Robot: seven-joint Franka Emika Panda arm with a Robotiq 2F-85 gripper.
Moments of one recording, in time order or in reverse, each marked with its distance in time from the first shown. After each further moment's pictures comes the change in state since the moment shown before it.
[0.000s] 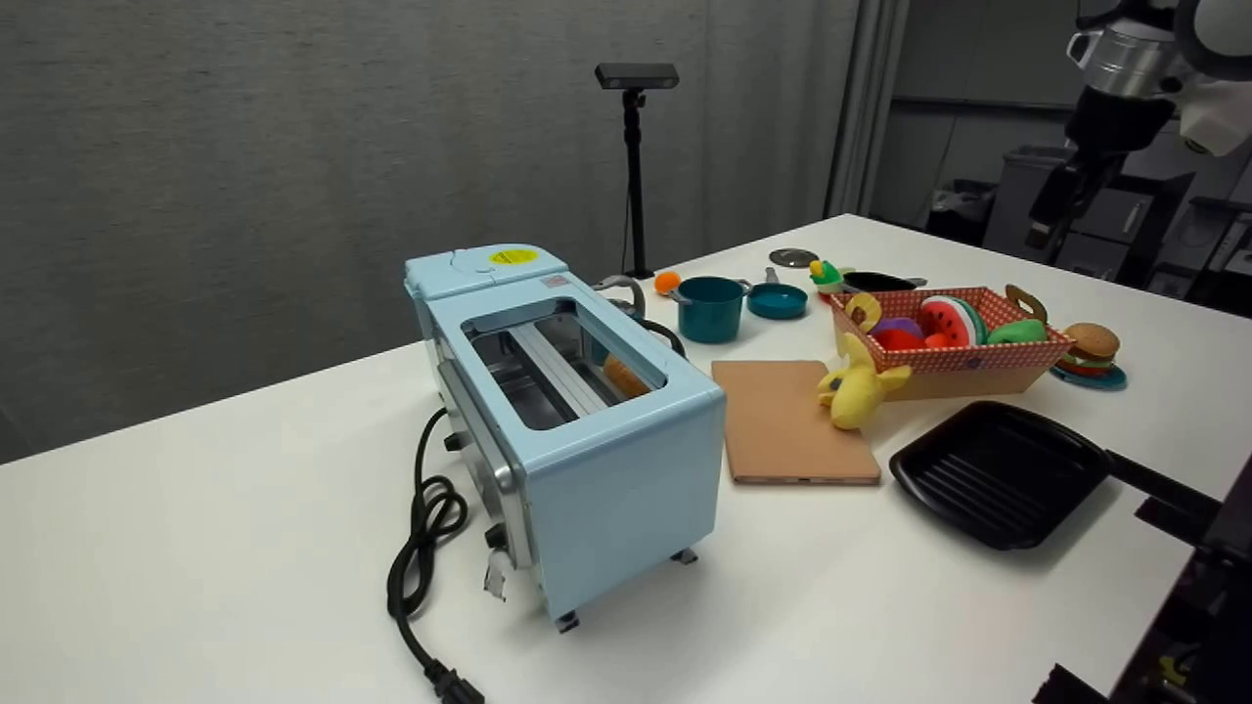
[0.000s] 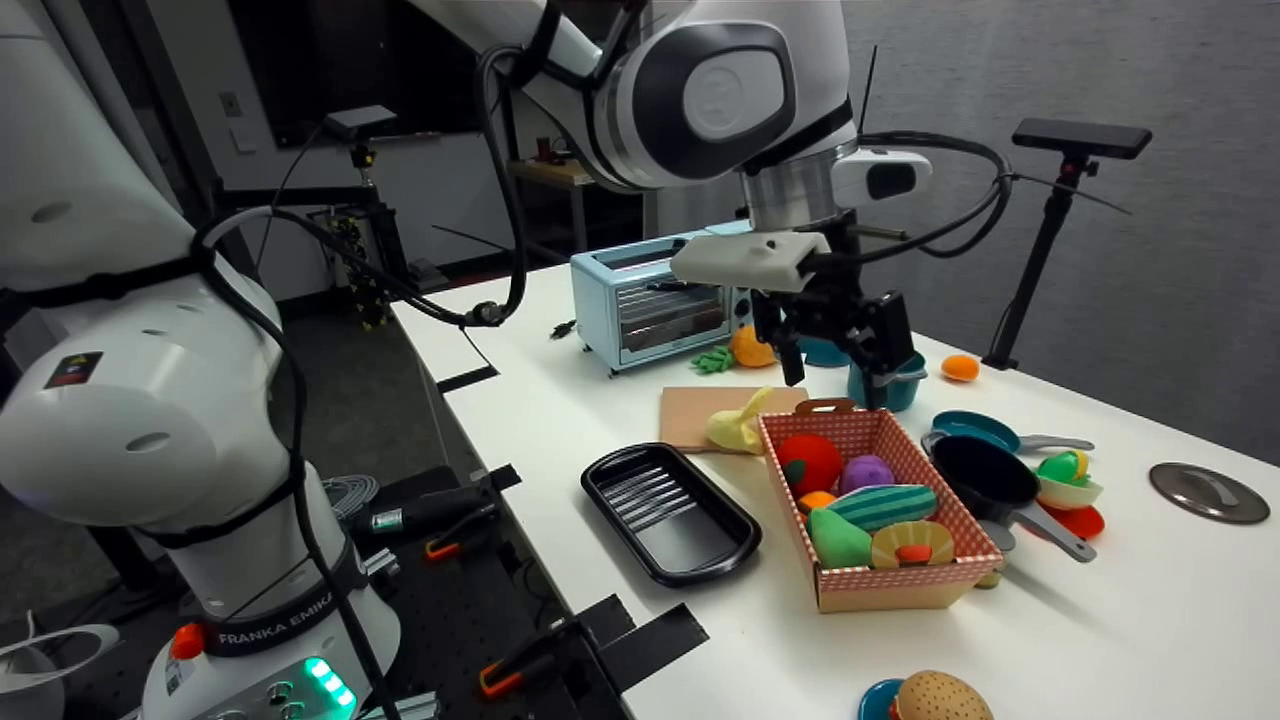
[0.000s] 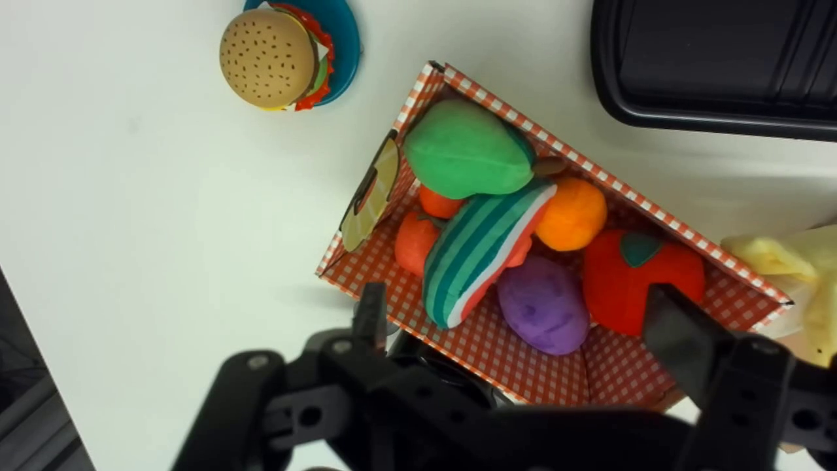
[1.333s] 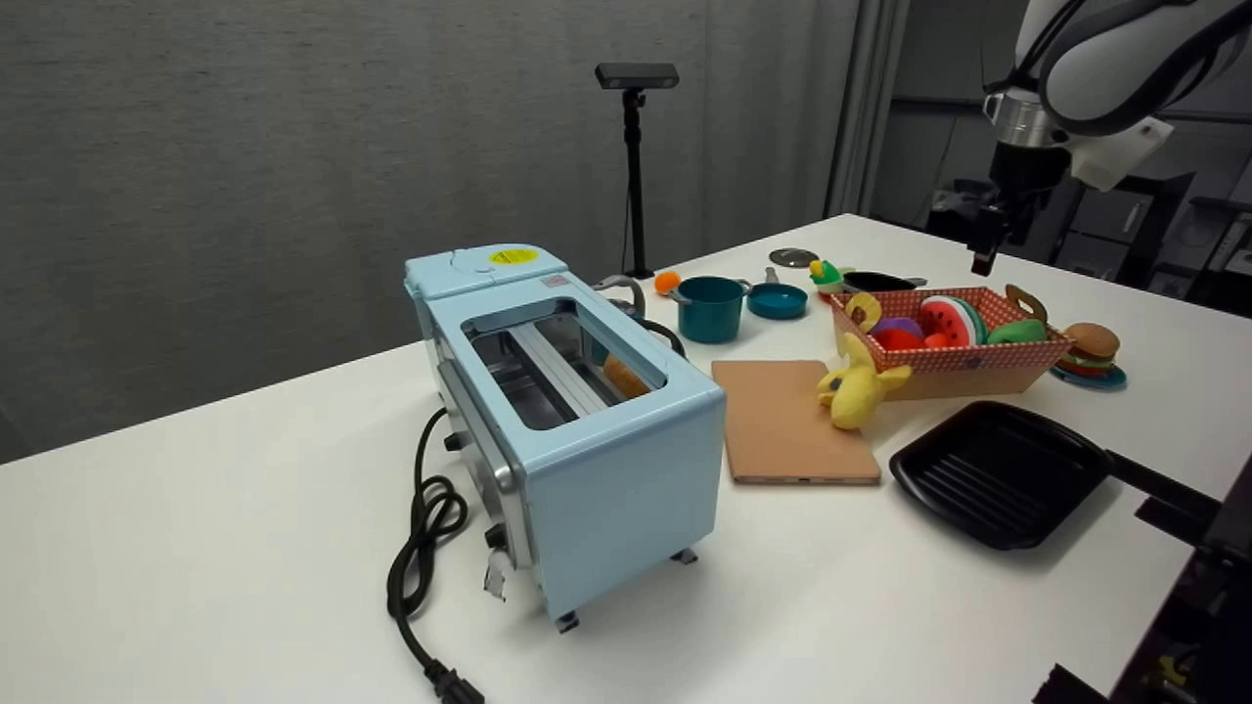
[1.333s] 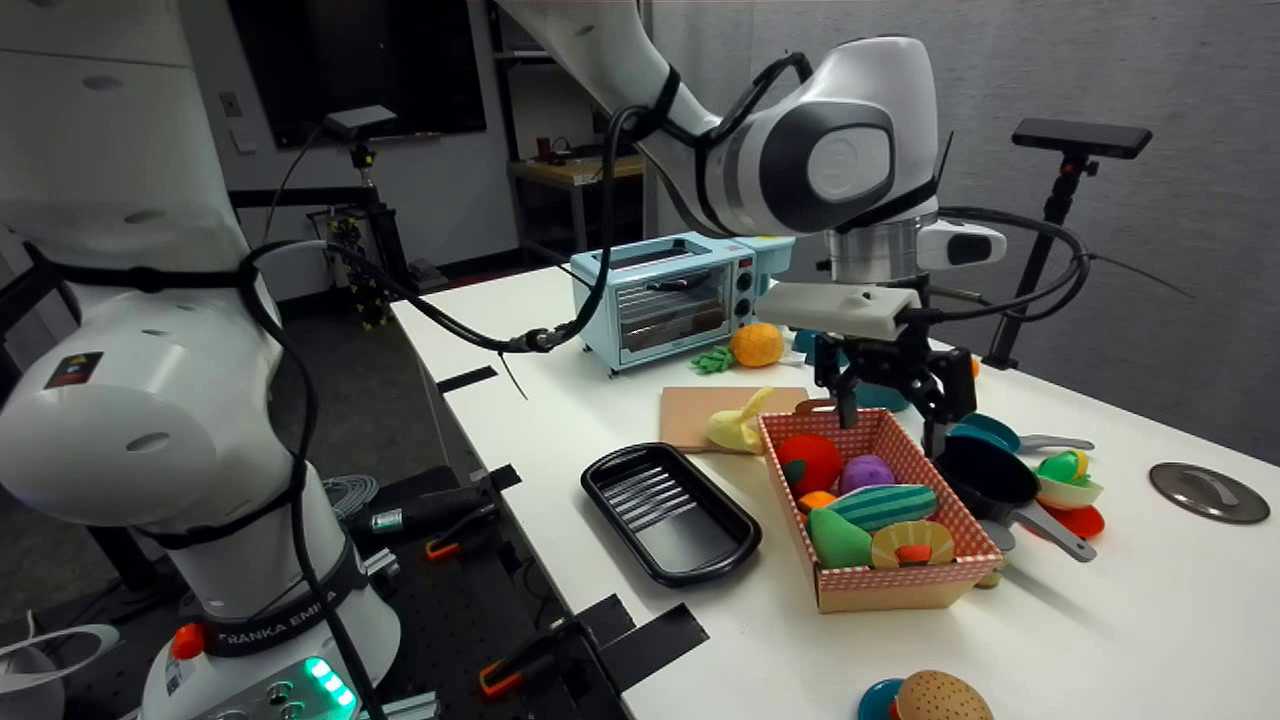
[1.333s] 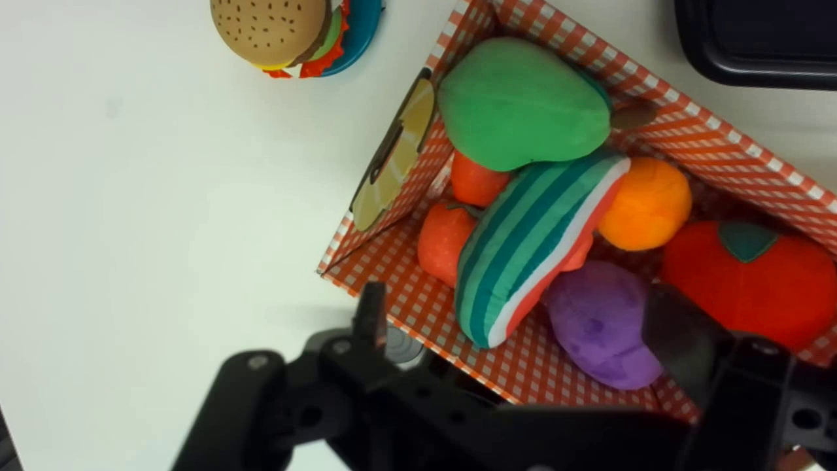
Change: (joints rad) arm 0.000 0.330 -0.001 0.257 0.006 -0.037 0.002
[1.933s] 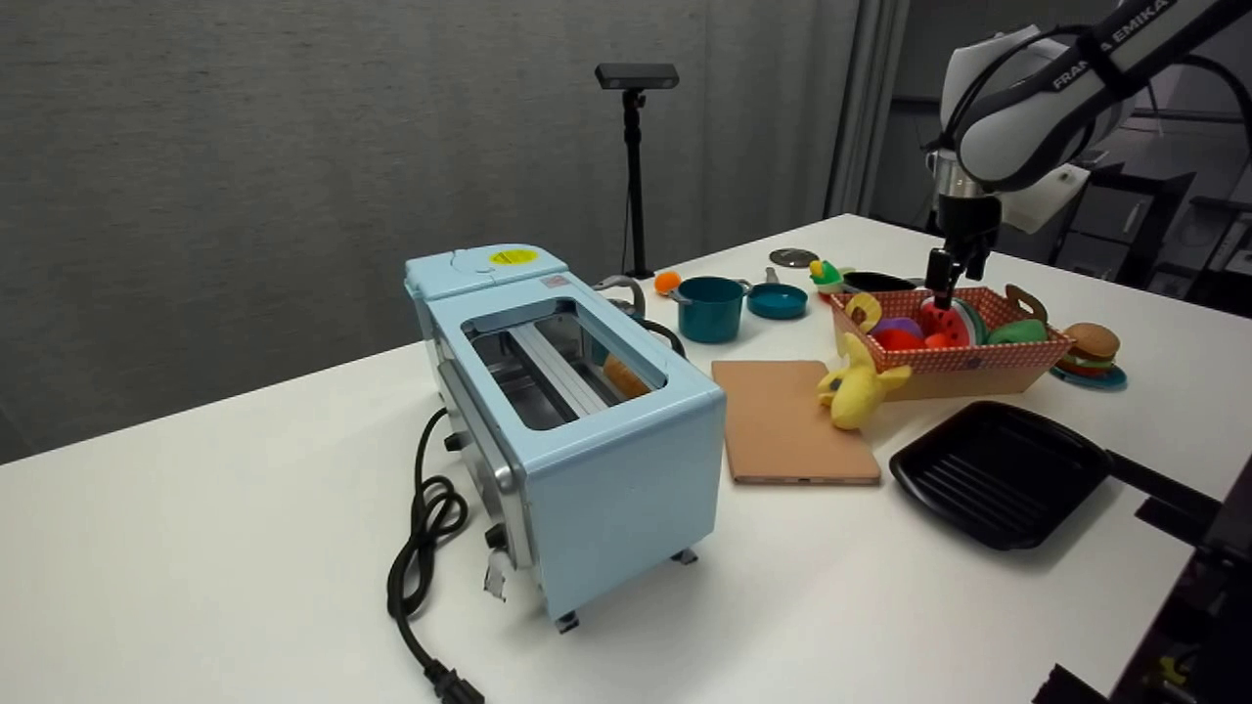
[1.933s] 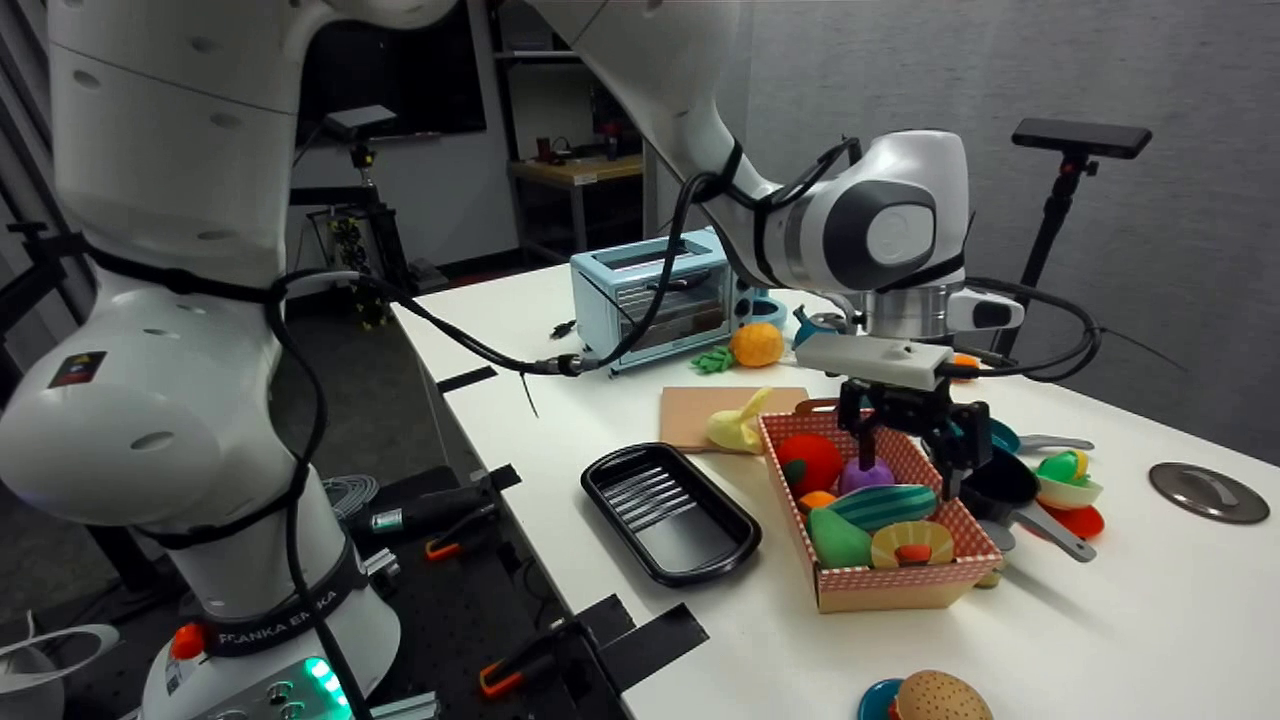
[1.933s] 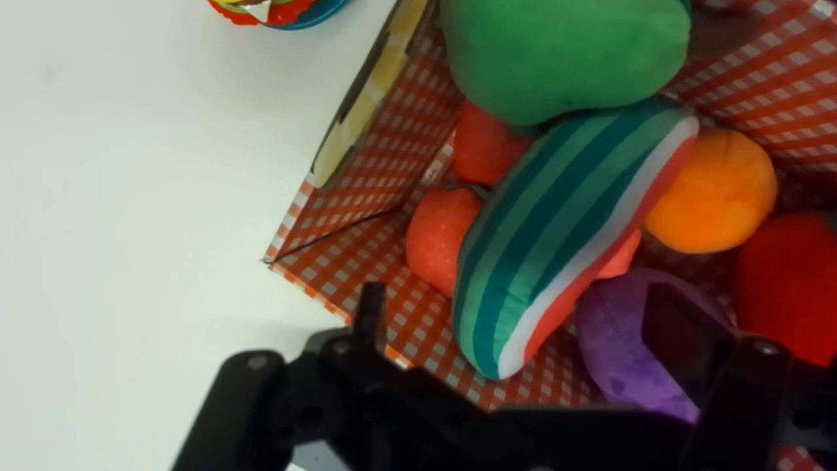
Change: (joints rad) arm 0.014 0.266 0.005 0.210 0.000 -0.047 0.002
